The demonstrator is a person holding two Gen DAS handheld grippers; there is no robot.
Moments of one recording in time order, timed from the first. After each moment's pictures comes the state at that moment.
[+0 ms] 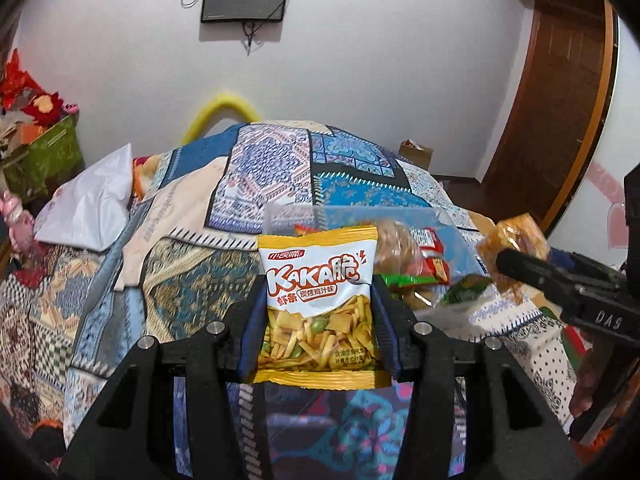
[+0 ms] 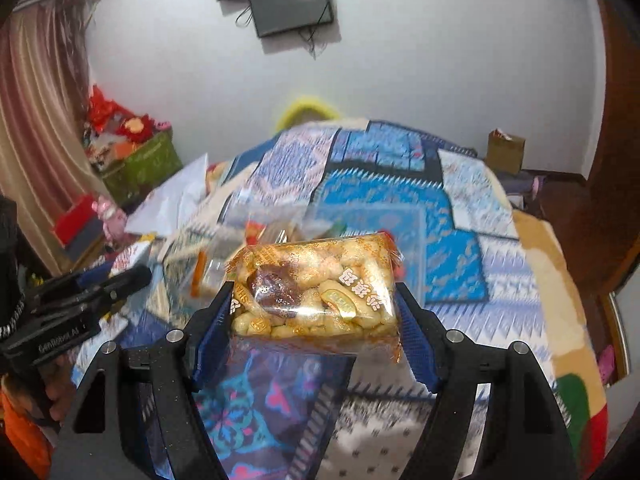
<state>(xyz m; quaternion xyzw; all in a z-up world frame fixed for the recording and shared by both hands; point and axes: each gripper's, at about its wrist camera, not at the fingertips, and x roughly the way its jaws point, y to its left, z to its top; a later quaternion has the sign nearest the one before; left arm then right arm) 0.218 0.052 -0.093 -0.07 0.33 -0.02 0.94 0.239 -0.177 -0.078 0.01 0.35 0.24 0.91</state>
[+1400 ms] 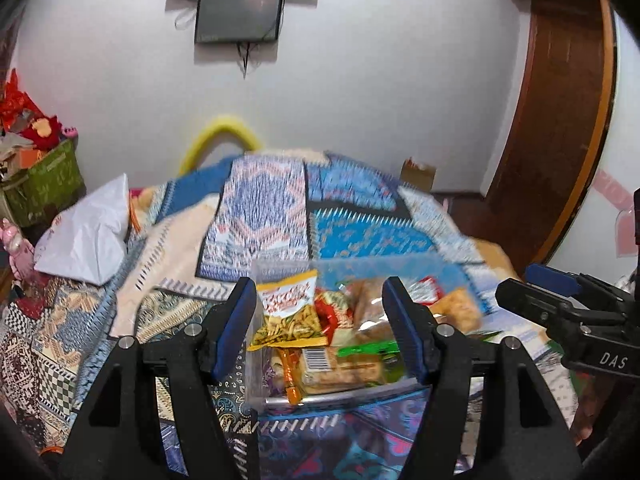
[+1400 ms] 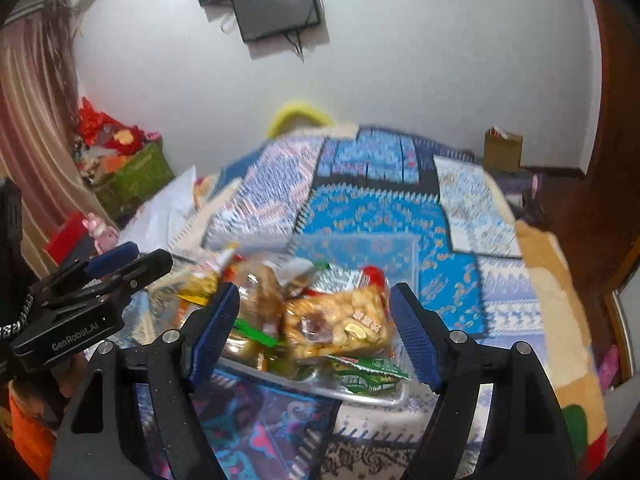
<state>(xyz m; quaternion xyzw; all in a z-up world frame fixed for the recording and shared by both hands) 0.245 0.040 -0.059 -0.06 0.29 -0.01 0.95 0.267 -0.182 -0.063 0.02 0.35 0.24 0.91</state>
